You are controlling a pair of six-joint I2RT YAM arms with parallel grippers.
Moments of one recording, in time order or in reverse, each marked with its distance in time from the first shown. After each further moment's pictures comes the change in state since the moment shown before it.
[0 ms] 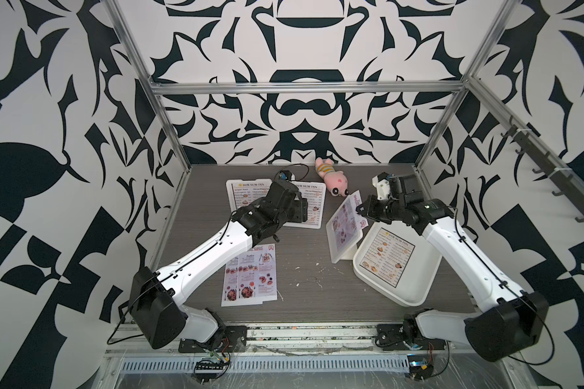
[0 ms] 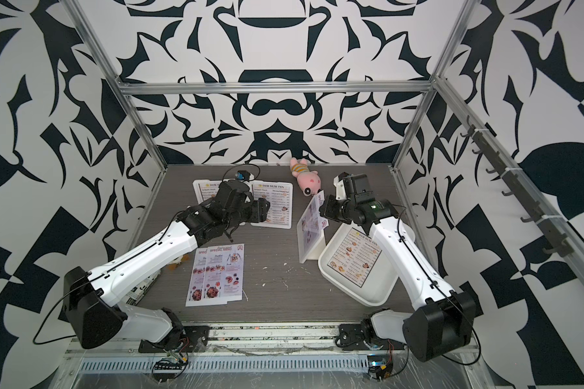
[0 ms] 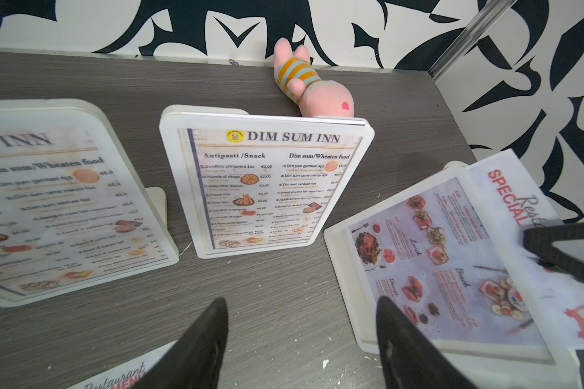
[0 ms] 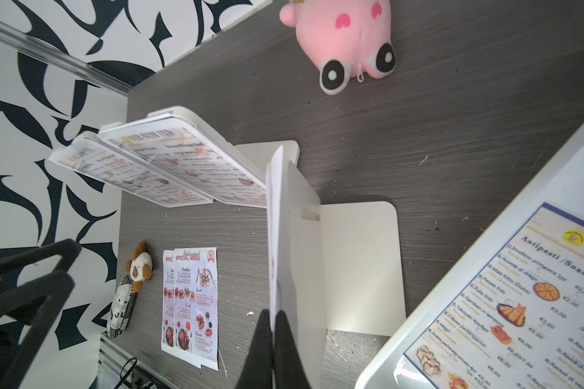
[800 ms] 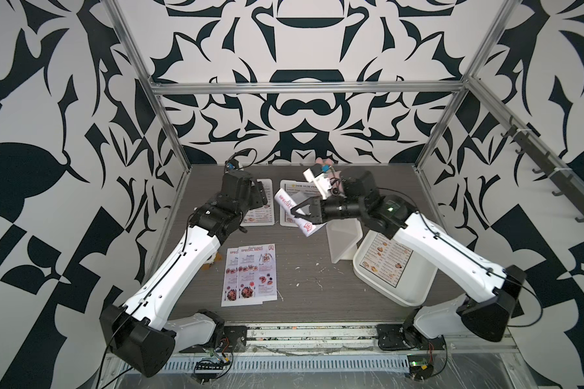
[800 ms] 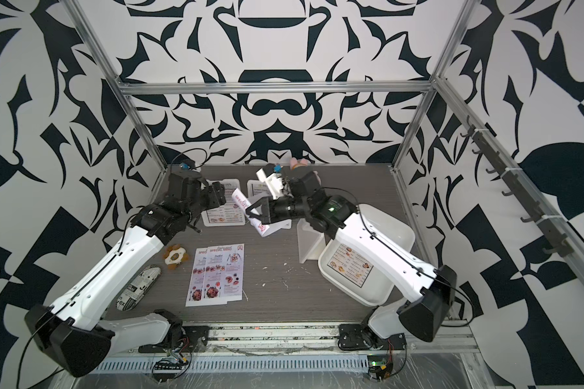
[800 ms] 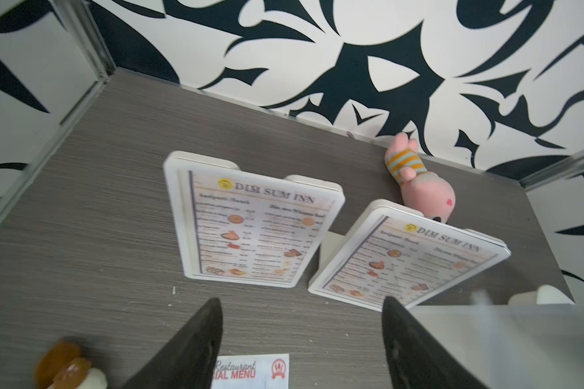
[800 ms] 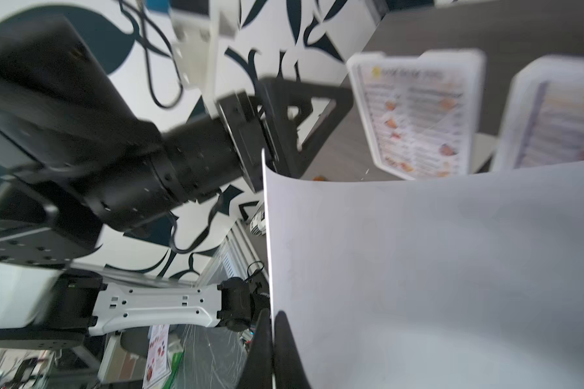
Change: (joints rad) left arm 0.303 -0.205 -0.031 -0.111 -0.115 -0.016; right arm 0.532 0.196 0.236 0.274 -0.222 0.048
